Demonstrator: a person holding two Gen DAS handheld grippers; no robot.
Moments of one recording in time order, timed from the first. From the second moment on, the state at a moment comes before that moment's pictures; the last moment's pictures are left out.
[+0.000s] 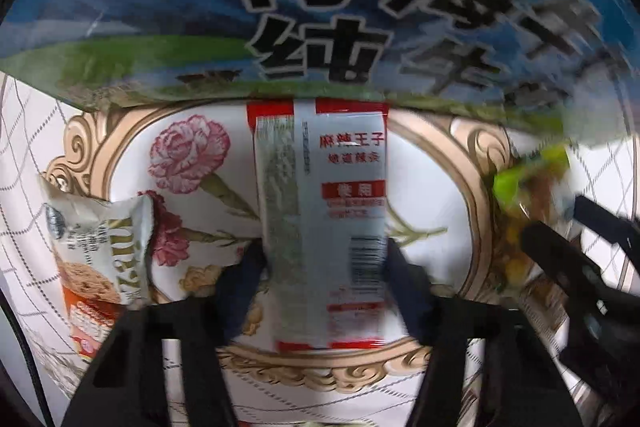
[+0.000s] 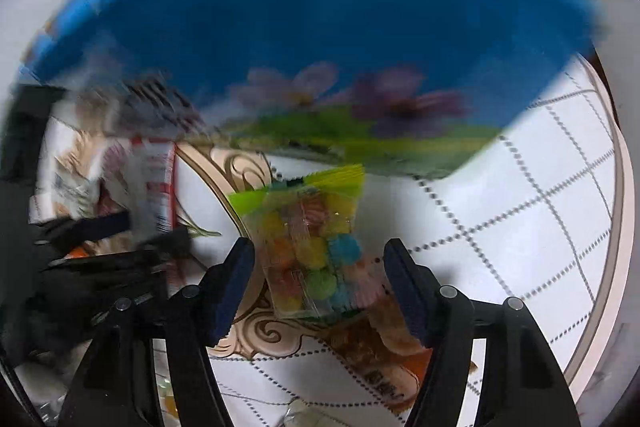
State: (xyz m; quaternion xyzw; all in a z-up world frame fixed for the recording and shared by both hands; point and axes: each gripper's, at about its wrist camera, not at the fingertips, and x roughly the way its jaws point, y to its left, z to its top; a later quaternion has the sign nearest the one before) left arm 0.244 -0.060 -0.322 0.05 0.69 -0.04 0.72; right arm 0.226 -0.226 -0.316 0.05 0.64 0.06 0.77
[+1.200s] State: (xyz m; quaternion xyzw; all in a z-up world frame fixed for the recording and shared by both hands) left arm 0.183 -0.015 -0.348 0.04 0.72 -0.04 0.70; right arm 0.172 -0.157 -0.387 0.14 0.71 0.00 0.69
